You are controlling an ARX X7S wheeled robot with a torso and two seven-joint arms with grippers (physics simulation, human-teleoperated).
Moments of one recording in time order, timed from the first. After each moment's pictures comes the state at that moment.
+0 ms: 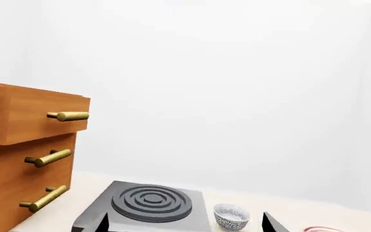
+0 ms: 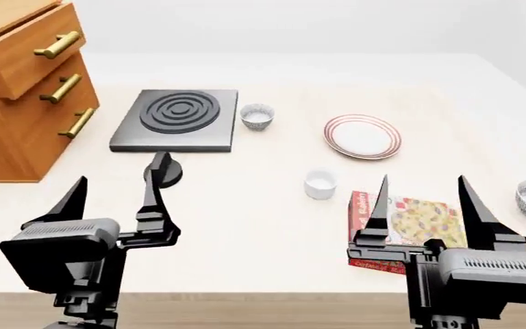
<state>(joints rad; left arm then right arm) -0.08 -0.16 -0.03 0.50 -0.30 -0.24 -0.11 -0.01 0.18 -0.04 -0.55 -0.03 0.10 0.20</state>
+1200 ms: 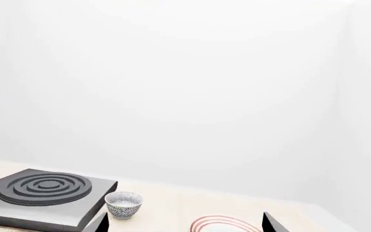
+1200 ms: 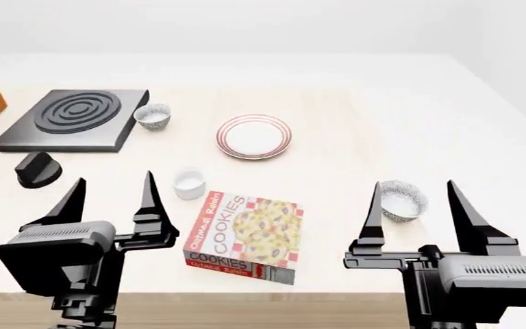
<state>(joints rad) -0.06 -0.20 -0.01 0.50 -0.34 -0.21 -0.15 -0.03 0.23 -0.07 -0.53 0.05 0.06 0.19</state>
